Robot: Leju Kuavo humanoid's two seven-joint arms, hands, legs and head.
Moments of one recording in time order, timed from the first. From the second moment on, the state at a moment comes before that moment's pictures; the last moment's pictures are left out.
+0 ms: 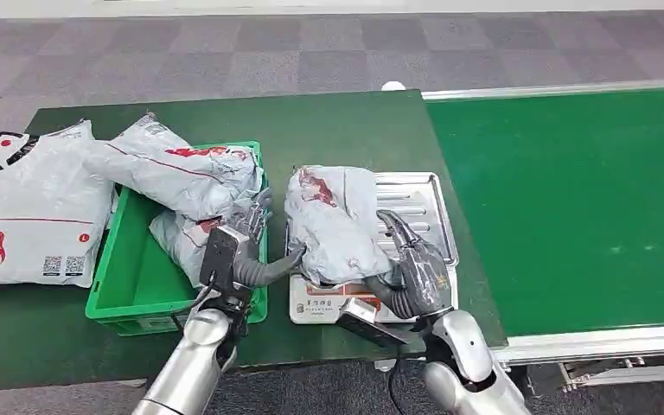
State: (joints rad) left arm -0.38 -0.25 -0.30 -0.95 -0.09 0.00 -0.44; right arm -0.12 -0.08 0.51 -1.54 1.06 -0.44 0.01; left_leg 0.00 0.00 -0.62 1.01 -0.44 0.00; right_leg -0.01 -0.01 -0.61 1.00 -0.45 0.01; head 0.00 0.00
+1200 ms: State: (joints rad) left arm -0.39 -0.27 -0.33 -0.96 -0.14 0.04 -0.46; right arm -0.26 -0.07 0.03 -1.26 0.33 -0.13 -0.26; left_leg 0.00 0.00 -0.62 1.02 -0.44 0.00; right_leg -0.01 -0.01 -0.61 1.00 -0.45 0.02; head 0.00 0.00
